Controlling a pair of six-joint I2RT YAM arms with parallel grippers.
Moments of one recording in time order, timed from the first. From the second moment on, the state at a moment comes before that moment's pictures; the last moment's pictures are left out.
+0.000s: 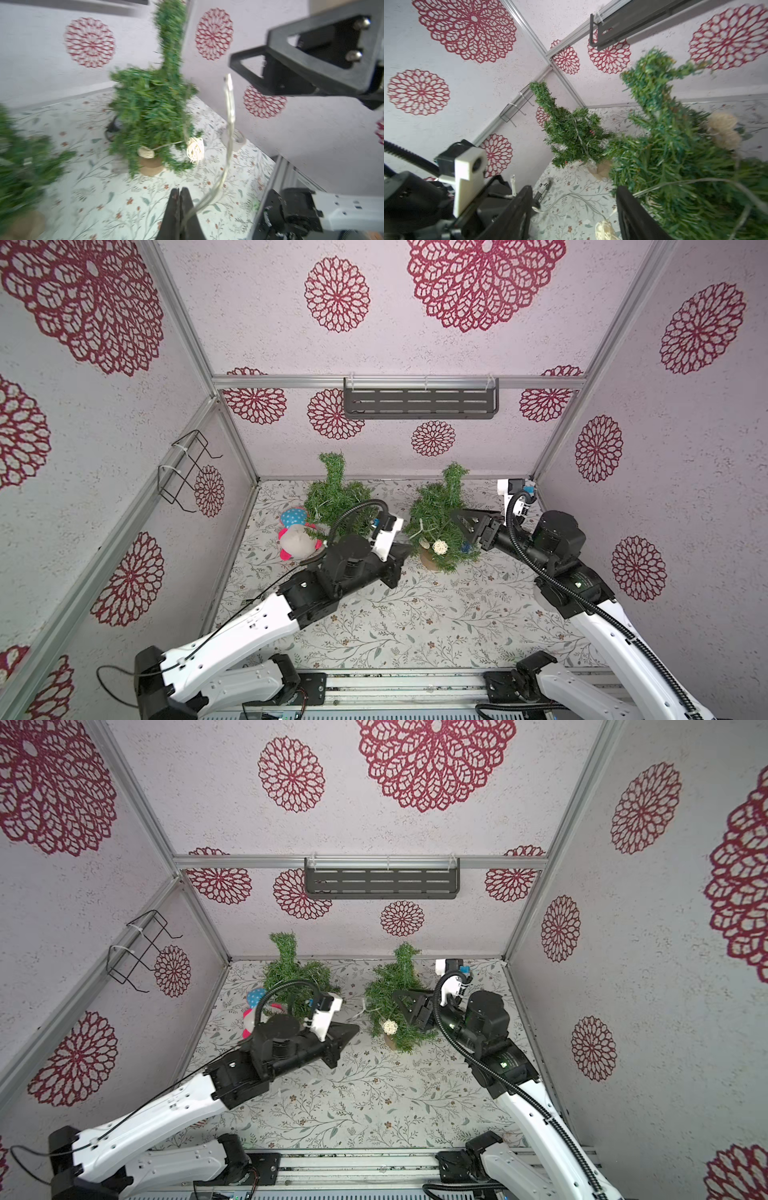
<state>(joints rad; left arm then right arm) -0.85 1.03 1.06 -0.36 -0.09 -0.32 0.41 0.90 1.09 -0.29 -0.37 0.55</state>
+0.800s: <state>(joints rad) -0.52 1.75 1.92 -0.70 -0.07 -0.01 0.16 1.61 1.44 -0.07 -0.25 0.35</state>
